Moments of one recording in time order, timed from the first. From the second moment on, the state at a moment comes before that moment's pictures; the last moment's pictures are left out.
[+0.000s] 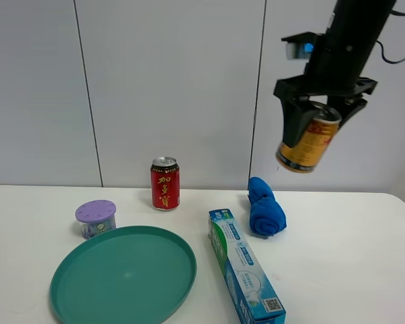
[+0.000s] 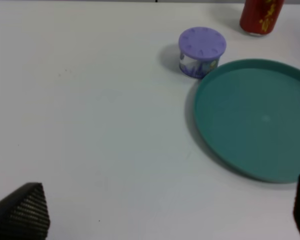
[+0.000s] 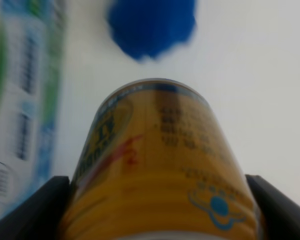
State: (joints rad) left arm 0.08 0.00 -0.51 -0.11 1.05 0.07; right arm 0.37 1.79 -1.70 0.02 1.22 -0.15
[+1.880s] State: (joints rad) left arm 0.08 0.00 -0.51 -0.11 1.05 0.07; right arm 0.85 2.40 -2.11 0.00 1.22 -0.17
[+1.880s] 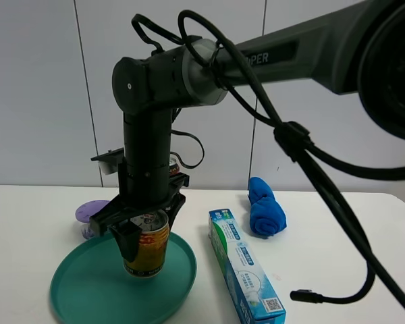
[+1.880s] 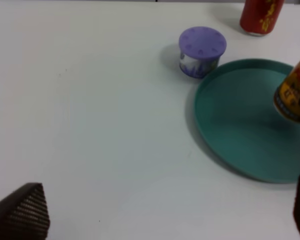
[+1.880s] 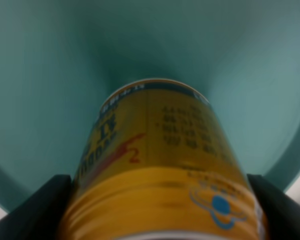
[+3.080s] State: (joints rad) left arm 0.08 0.00 -0.51 -0.11 1.05 0.07; right arm 0.85 2.42 -2.11 -0.06 1.19 -0.14
